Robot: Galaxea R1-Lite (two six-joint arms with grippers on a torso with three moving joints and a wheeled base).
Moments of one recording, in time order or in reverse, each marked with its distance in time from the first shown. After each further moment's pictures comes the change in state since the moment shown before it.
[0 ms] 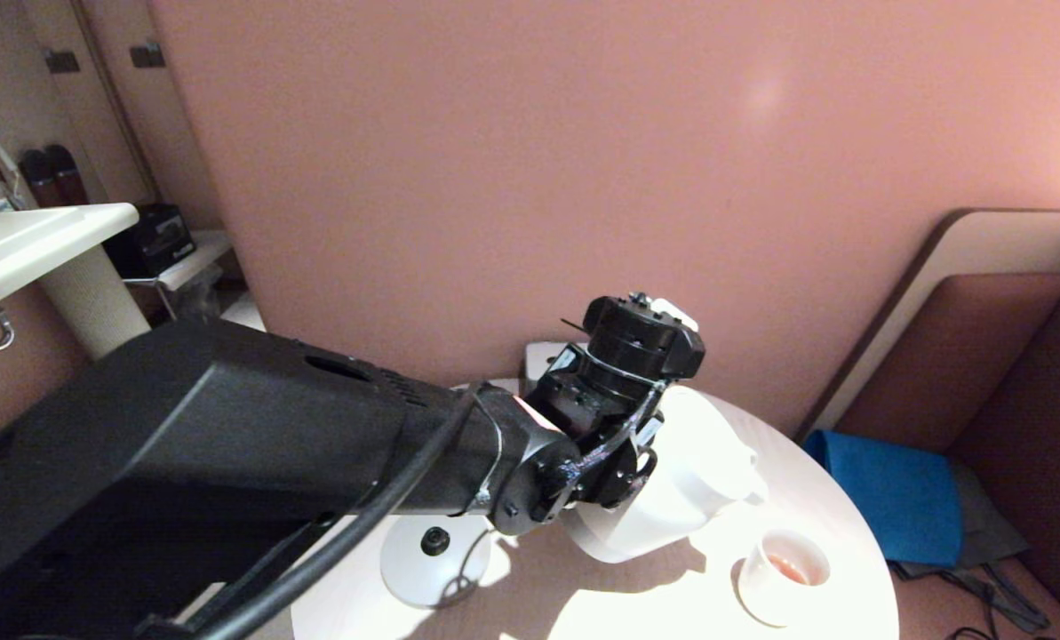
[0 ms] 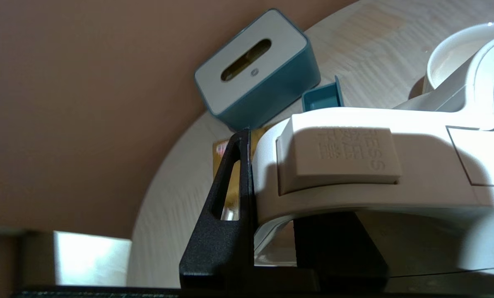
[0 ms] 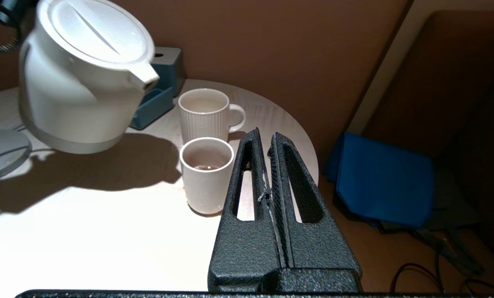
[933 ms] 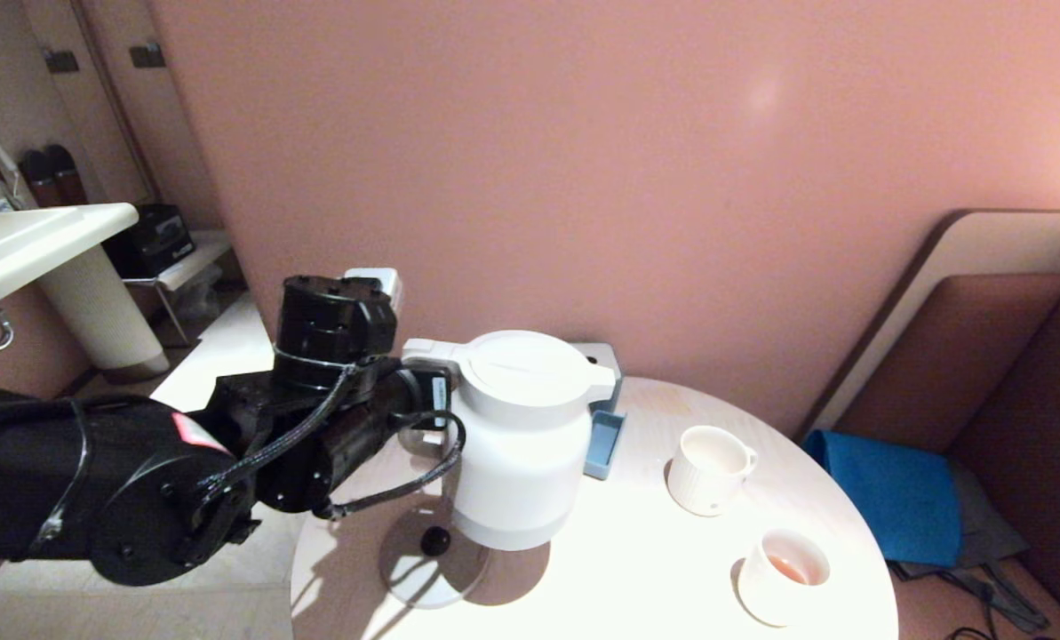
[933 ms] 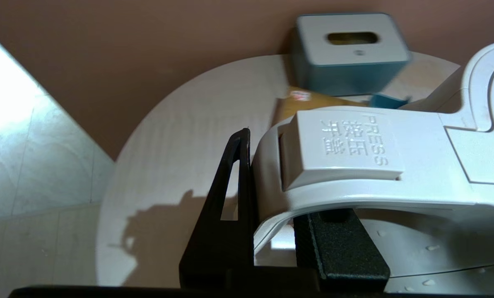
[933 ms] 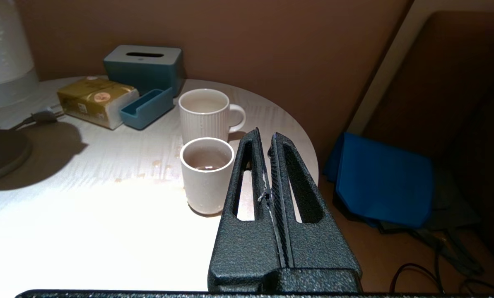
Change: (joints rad) left arm 0.315 -0.457 0.667 -0.231 -0.182 -0.504; right arm 0.000 0.000 0.000 0.000 0.000 0.000
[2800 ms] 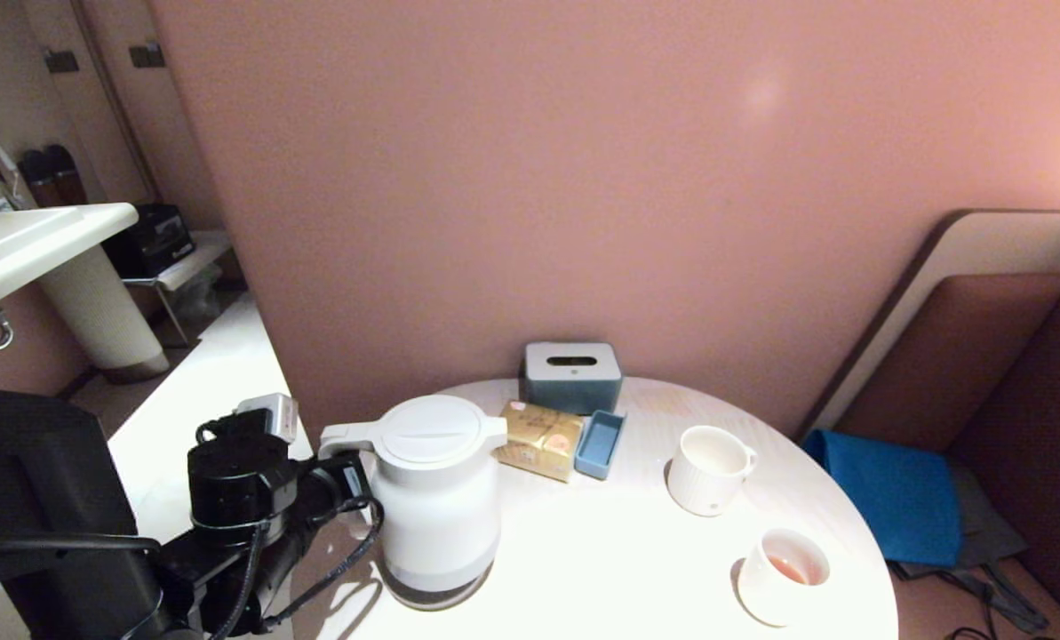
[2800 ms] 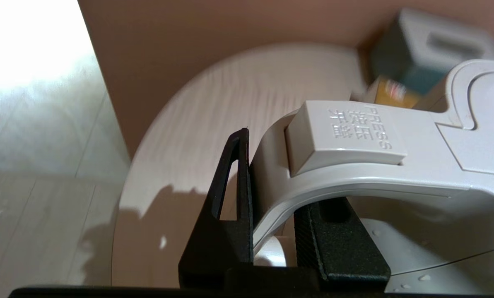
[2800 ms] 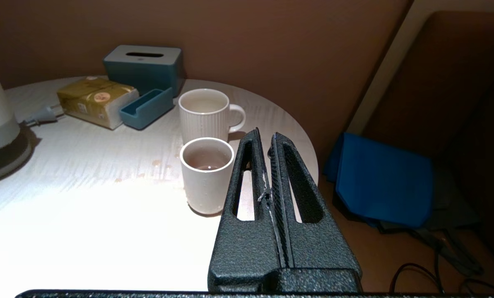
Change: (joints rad) left arm 0.214 0.273 0.576 -0.931 -0.065 -0.122; right arm 0.000 0.000 0.000 0.000 0.000 0.000
